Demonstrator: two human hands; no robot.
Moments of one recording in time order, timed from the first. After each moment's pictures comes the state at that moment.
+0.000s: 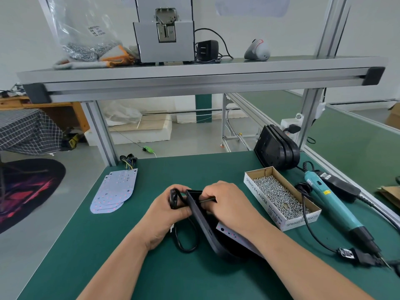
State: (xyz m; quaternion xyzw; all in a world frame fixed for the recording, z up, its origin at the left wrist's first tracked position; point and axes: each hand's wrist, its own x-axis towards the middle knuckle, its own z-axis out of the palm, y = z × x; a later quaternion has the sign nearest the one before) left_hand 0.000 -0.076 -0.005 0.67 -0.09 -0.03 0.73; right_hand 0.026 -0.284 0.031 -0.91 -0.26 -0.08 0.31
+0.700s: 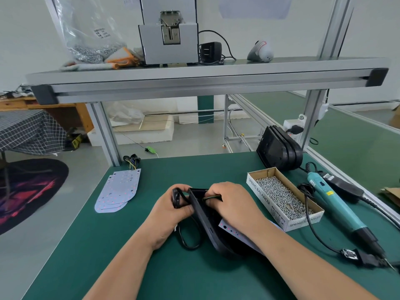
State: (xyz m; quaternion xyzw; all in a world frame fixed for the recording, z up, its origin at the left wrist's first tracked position) left_hand -0.001 -0.078 -0.008 0.69 -0.07 0.00 0.72; right_hand 0.027 -0.288 0.027 -0.92 -0.22 -0.08 0.32
